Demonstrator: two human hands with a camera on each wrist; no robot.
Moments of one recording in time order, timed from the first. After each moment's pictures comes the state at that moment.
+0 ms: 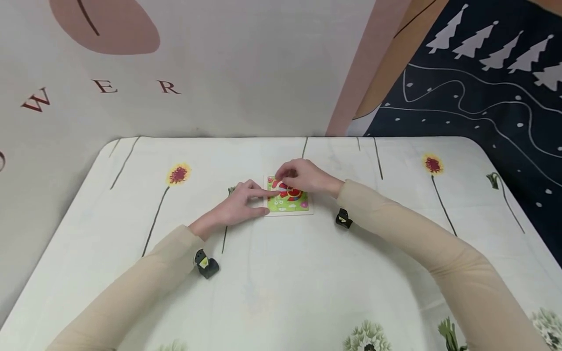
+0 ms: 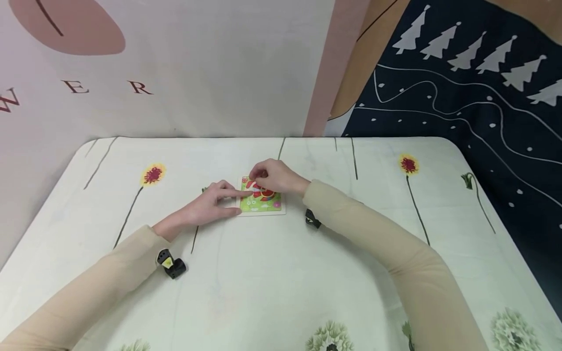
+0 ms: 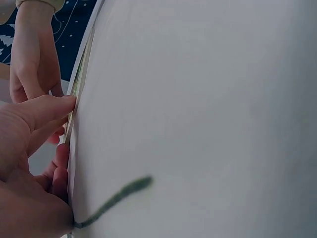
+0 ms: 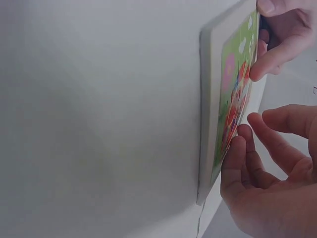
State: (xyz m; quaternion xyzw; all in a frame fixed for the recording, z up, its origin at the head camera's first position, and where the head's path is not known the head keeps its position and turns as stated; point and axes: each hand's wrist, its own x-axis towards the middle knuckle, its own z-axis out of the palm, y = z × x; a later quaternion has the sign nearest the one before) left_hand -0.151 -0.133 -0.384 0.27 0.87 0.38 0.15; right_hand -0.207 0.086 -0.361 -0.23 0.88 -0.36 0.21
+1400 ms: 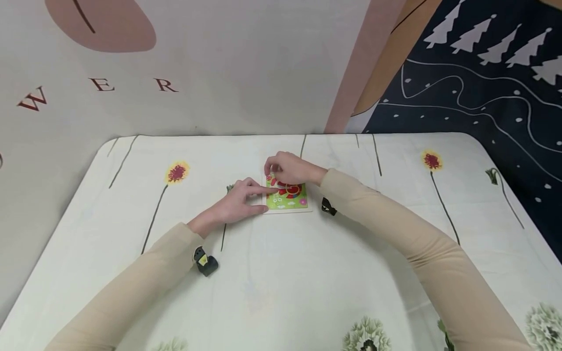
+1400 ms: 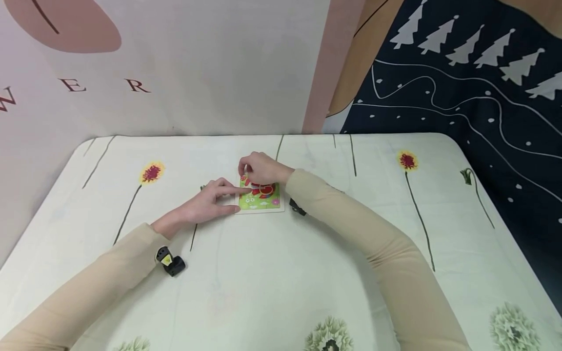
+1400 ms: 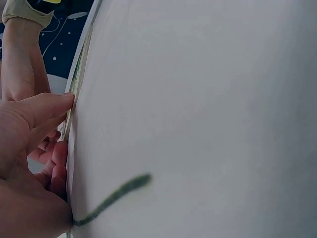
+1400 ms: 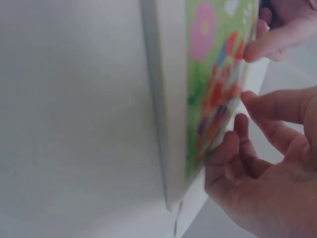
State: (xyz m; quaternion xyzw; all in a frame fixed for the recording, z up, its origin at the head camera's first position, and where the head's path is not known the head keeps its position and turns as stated) left_hand -0.152 -0.133 -0.386 0.28 0.87 0.38 0.15; right_hand -0.227 0.062 -0.358 -0.30 0.89 -0.26 0.22
